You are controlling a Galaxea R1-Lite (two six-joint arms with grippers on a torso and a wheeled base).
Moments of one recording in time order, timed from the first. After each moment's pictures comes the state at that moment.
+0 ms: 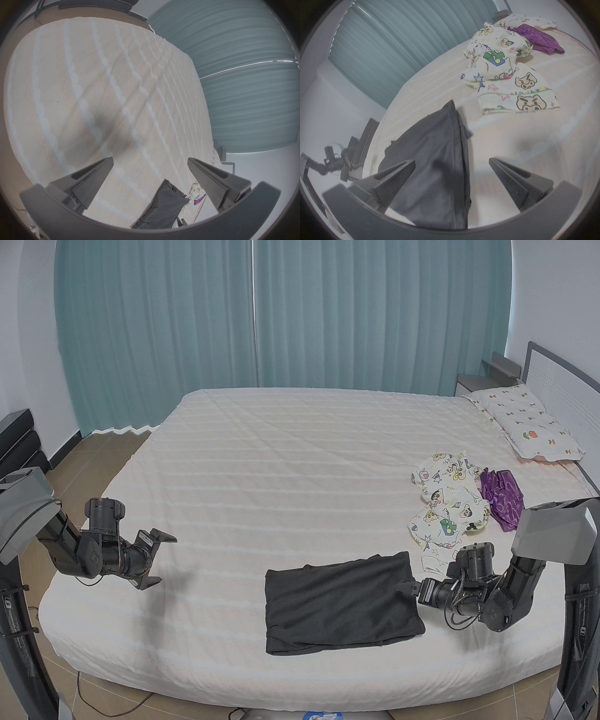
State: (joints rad) left arm 0.08 2.19 -0.92 -0.51 -0.34 -1.05; right arm 0.23 2.36 -0.59 -1.11 0.18 0.54
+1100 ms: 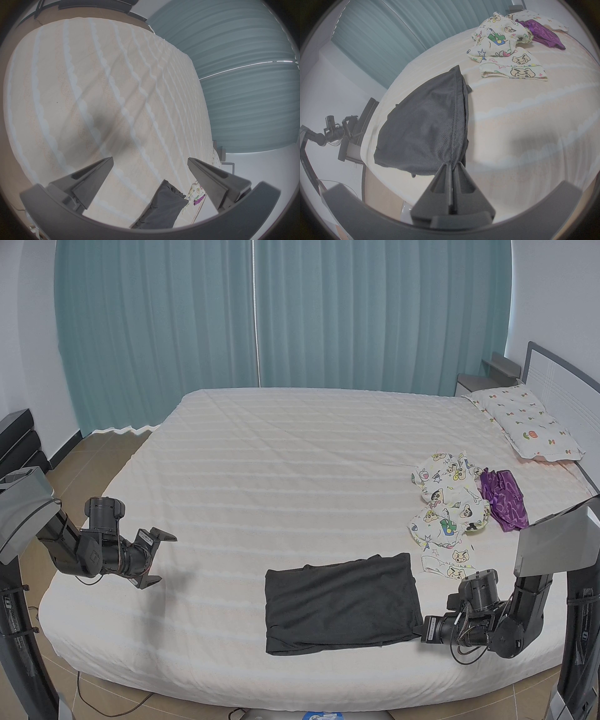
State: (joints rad) left arm 0.08 2.19 -0.92 -0.51 -0.34 -1.06; right arm 0.29 2.32 -0.37 -1.14 0.18 0.46
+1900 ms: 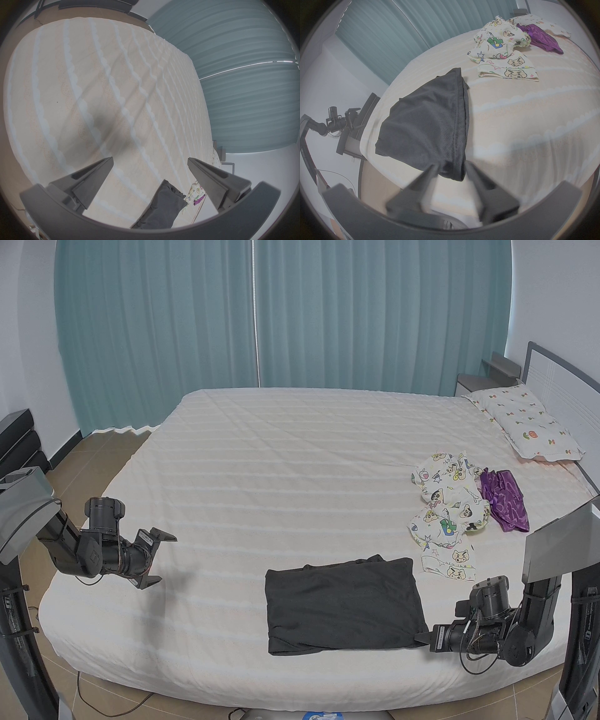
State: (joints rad) left arm 0.08 2.19 -0.92 -0.51 -0.34 -1.06; right arm 0.28 2.30 -0.26 -1.25 0.18 0.40
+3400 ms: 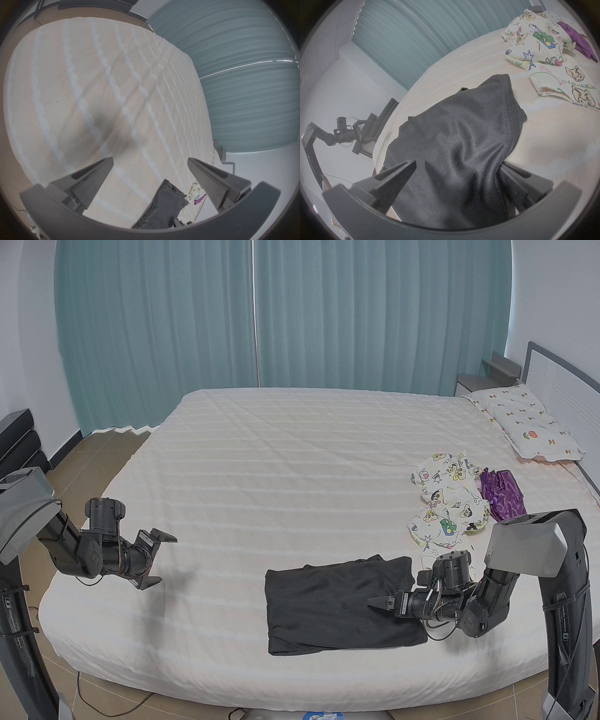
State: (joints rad) left arm 0.08 2.19 -0.92 -0.51 -0.34 -1.05; right arm 0.29 2.51 -0.76 -1.10 0.36 0.43
